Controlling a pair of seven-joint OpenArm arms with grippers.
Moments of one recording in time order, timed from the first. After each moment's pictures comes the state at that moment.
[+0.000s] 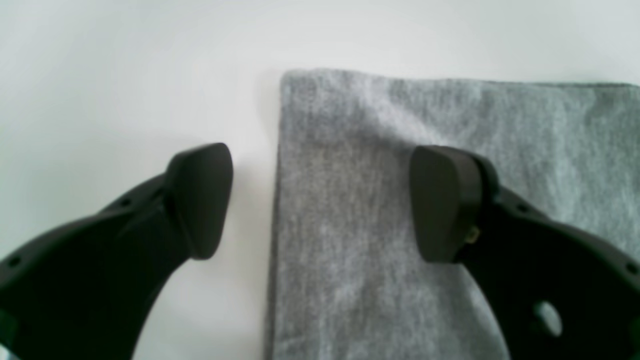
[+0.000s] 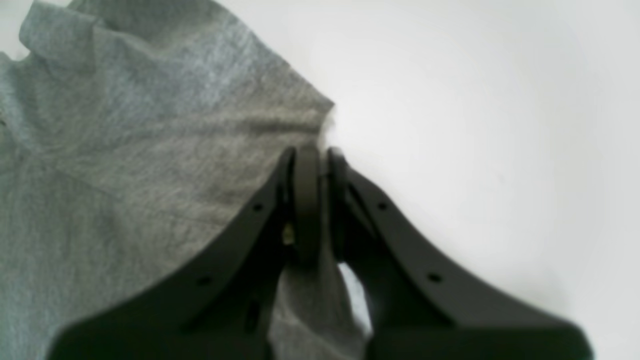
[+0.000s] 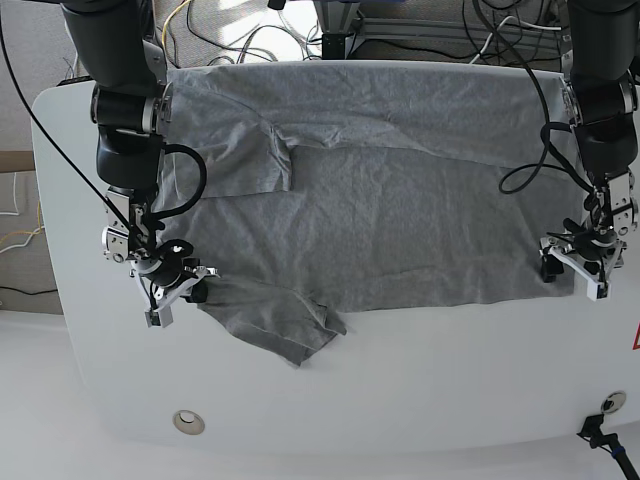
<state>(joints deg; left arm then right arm) -29.5 -28.1 -9.9 25.7 -6.9 -26.3 8.4 31.6 13.7 8.9 31.1 11.0 29.0 -18.9</state>
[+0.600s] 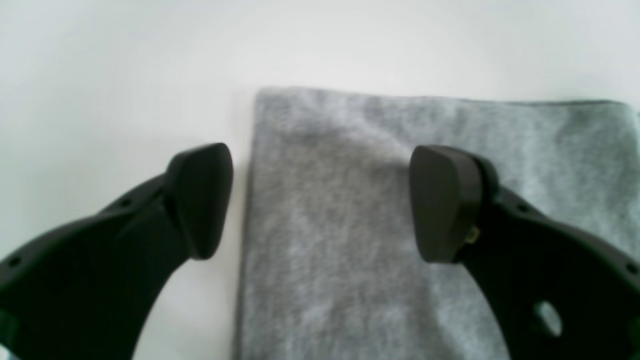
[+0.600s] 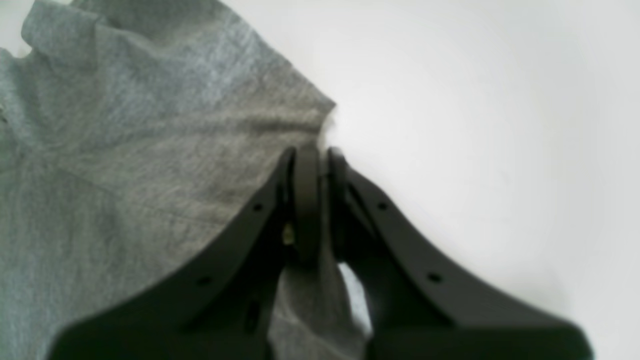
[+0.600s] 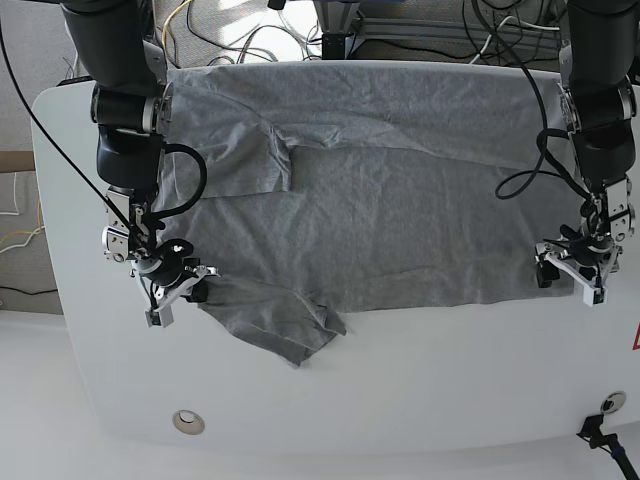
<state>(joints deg) -31.5 -27.0 -10.1 24.3 -6.9 -26.4 9.0 31.6 13.7 8.9 31.2 11.0 29.0 -18.9</state>
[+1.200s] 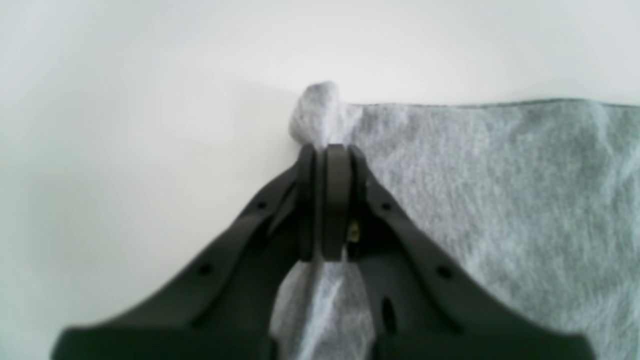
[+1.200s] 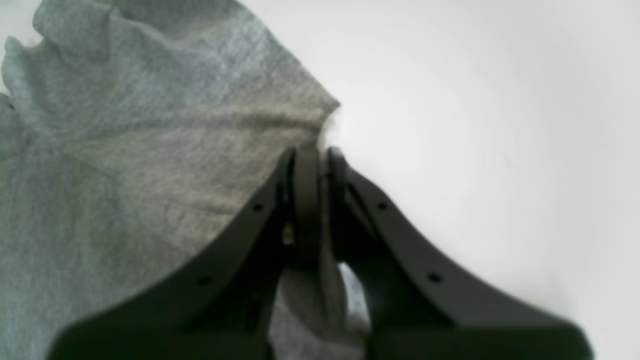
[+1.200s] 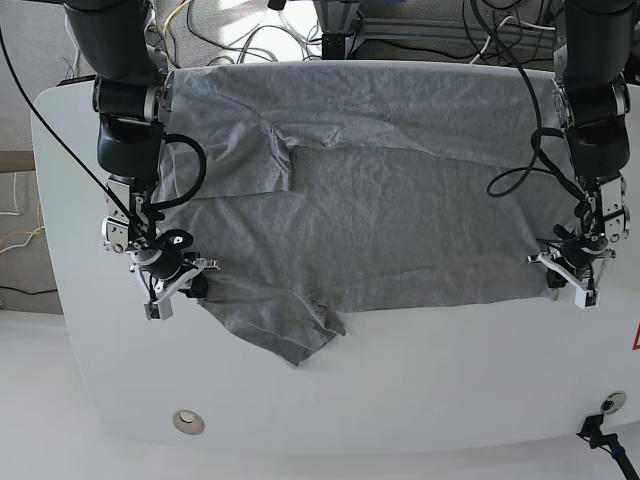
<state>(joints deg) -29.9 -25.9 -10.3 28.2 -6.9 -26.8 10.1 28.6 13.9 9.0 34.3 11.4 29.2 -17.5</state>
